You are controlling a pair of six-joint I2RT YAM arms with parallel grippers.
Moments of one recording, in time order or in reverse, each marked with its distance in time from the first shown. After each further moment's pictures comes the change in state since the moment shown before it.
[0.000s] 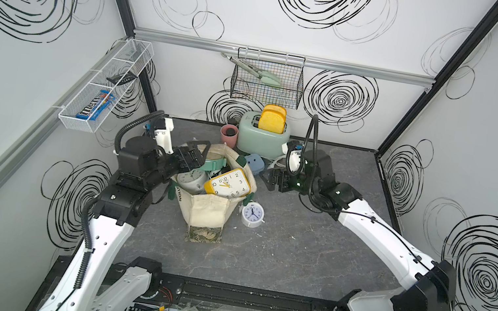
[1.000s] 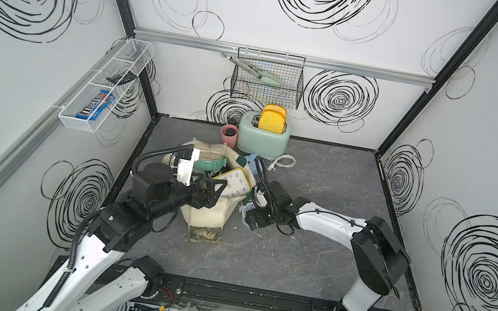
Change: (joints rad) left arm -0.292 -0.138 -0.087 -0.164 -0.157 0.175; right arm 0.169 0.353 -0.110 0.011 0.119 -0.055
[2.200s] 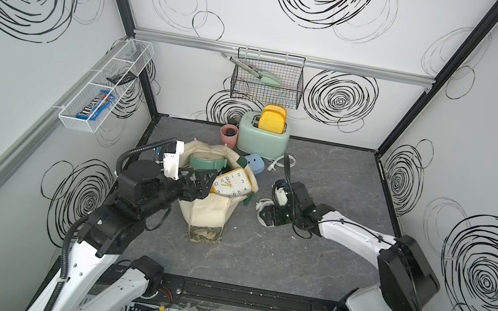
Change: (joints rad) left arm 0.102 -0.015 0.045 -0.020 0.030 -0.084; right arm -0.172 -0.272 -0.216 0.091 -0.057 0.044
